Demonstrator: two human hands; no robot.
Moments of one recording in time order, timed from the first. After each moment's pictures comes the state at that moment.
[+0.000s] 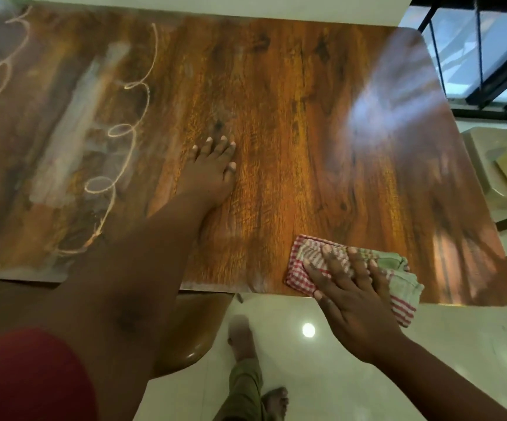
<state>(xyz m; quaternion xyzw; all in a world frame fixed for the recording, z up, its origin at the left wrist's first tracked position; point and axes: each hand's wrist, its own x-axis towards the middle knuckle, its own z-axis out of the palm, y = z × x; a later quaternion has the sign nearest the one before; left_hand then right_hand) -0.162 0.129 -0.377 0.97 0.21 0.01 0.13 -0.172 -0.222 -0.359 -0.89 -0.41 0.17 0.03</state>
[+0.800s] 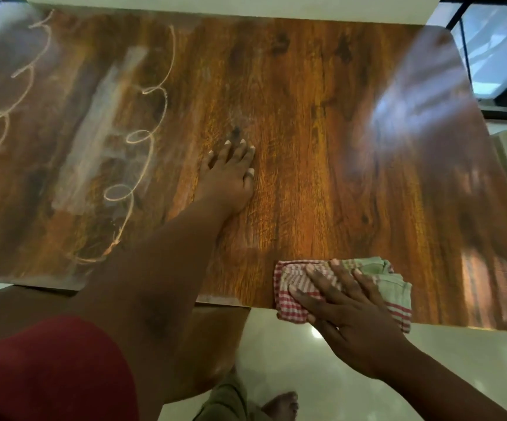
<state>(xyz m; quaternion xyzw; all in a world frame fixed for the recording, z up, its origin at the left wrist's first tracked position) -0.156 0.131 -0.378 0.97 0.23 0.01 0.12 -0.172 -0.196 -0.352 -0.83 -0.52 0.19 0.06</state>
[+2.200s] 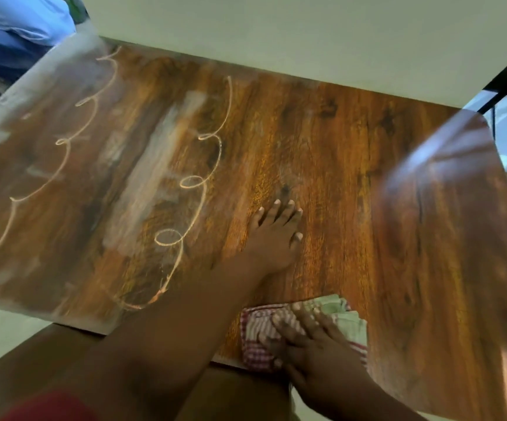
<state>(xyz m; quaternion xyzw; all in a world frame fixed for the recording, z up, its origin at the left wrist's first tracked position) -0.158 0.150 -0.375 0.96 0.17 -0.06 0.21 -0.188 -0.066 -0.334 -0.76 -0.61 0.22 -0.03</state>
